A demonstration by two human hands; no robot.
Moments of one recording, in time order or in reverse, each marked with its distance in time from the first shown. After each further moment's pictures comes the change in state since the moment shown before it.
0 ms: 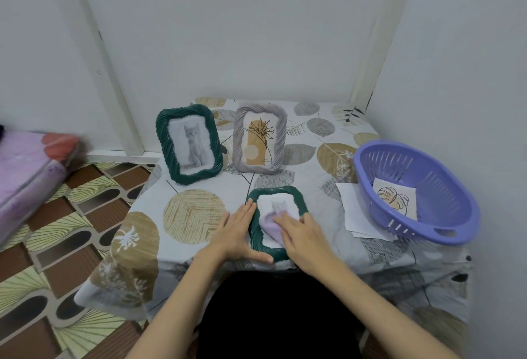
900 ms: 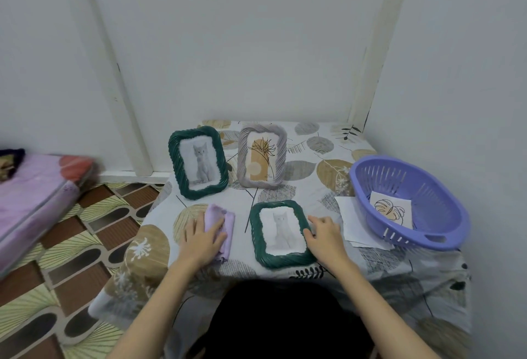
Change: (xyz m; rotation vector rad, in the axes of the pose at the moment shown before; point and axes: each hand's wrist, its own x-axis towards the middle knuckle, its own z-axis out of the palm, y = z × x) left_hand -0.033 -0.041 -0.026 0.014 0.222 -0.344; right_hand 0.010 0.033 -0.011 0.257 -0.026 0.441
